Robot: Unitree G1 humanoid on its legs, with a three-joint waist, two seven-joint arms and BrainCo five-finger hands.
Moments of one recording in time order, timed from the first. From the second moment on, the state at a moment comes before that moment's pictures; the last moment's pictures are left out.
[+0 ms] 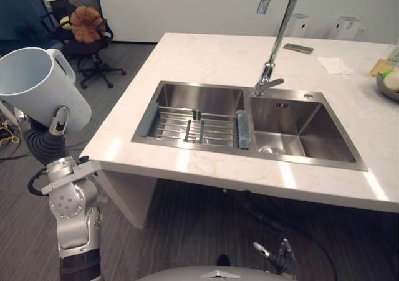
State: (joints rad) left arm 0.01 0.09 0.27 -0.34 -0.21 -0.31 0.25; right arm 0.33 0.02 -0.33 0.75 0.12 -0.46 -0.04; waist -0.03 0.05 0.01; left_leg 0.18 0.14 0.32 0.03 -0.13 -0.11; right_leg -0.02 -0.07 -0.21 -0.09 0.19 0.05
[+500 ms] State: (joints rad) left arm 0.02 -0.03 0.11 -0.30 -0.32 -0.36 0.12; right arm 0.36 0.01 -0.37 0.91 0.25 -0.45 0.17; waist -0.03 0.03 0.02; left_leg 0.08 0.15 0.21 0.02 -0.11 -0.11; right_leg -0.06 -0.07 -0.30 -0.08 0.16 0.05
